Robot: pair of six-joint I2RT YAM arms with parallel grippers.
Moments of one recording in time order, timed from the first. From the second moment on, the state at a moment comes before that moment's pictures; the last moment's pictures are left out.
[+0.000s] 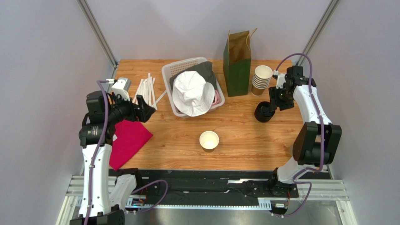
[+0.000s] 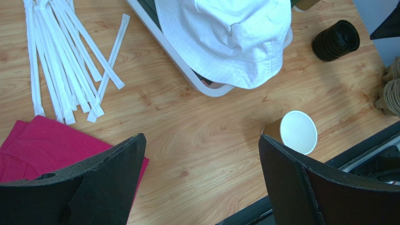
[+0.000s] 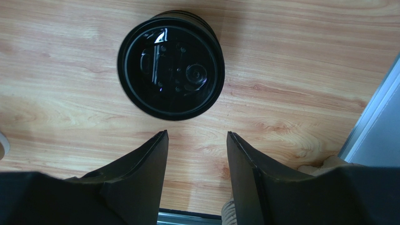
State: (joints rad) left arm 0.13 0.83 1.07 -0.76 0.60 -0.02; right arm -0.12 1.58 1.39 -0.96 -0.14 -0.23
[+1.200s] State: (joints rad) left arm 0.13 0.84 1.07 -0.74 0.59 -0.03; right arm -0.13 1.86 1.51 -0.92 -0.07 -0.14
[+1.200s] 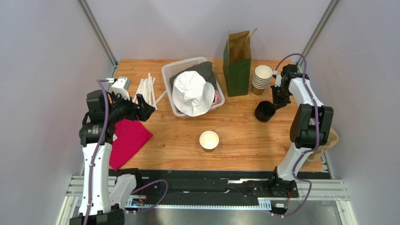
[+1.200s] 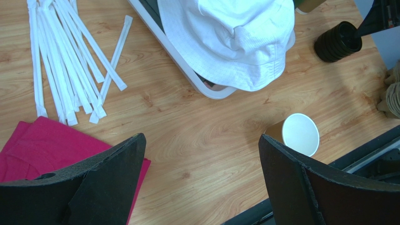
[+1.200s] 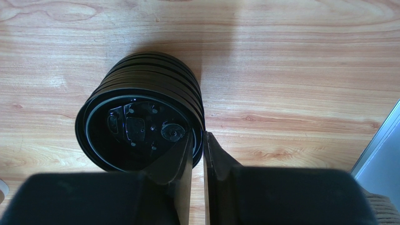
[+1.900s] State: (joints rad) left arm 0.13 0.85 1.08 -0.74 0.60 -0.01; right arm -0.13 1.76 1.61 -1.03 -0.11 -0.16
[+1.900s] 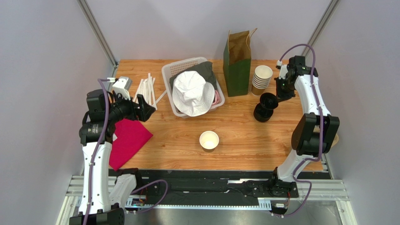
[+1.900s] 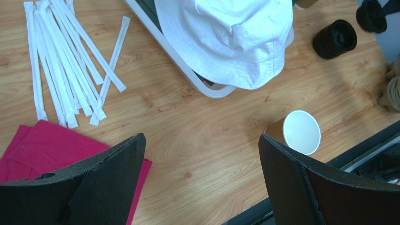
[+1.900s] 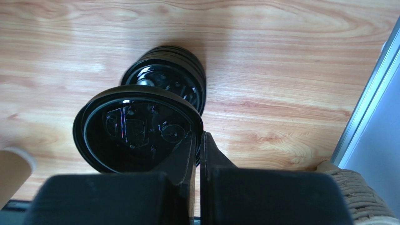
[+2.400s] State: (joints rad) left arm -0.48 0.78 1.29 -0.88 0.65 0.57; right arm 0.09 1.33 1.51 -1.19 -0.74 -0.16
